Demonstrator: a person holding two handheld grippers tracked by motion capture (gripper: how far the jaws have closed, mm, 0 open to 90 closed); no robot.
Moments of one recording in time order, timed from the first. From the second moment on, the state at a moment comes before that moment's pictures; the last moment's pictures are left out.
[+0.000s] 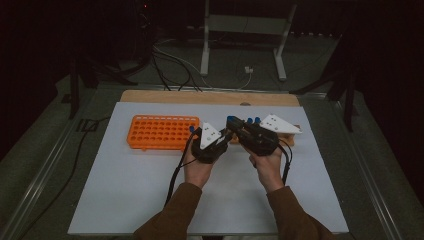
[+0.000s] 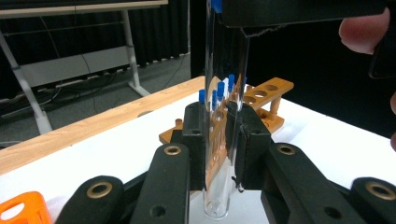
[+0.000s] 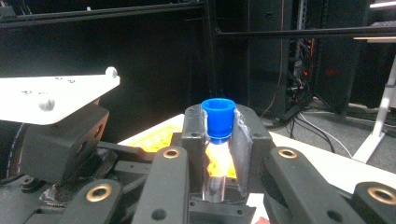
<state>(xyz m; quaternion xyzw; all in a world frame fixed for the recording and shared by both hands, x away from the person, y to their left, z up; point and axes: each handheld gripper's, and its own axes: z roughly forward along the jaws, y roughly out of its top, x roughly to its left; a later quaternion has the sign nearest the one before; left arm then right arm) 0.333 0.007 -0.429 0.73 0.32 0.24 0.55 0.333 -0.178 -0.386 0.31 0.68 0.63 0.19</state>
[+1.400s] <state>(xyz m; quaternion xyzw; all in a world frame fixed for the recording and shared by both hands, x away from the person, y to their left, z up) 0.337 0.109 -0.435 0.68 0.37 0.27 0.57 0.332 -0.206 -0.396 0.33 0.69 0.61 0.20</state>
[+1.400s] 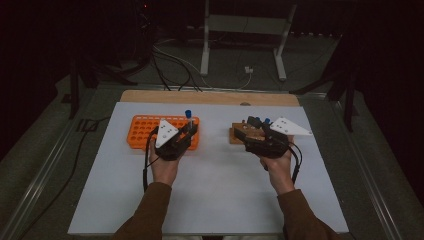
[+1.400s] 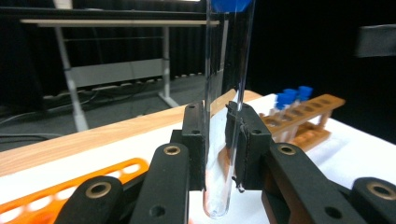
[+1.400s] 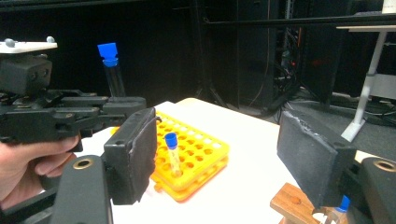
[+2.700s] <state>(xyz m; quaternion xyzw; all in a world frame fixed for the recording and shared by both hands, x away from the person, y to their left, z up) 0.386 0.118 -0.518 0.68 0.43 0.26 0.53 0.325 -0.215 -0.403 0.32 0.68 0.62 0.21</state>
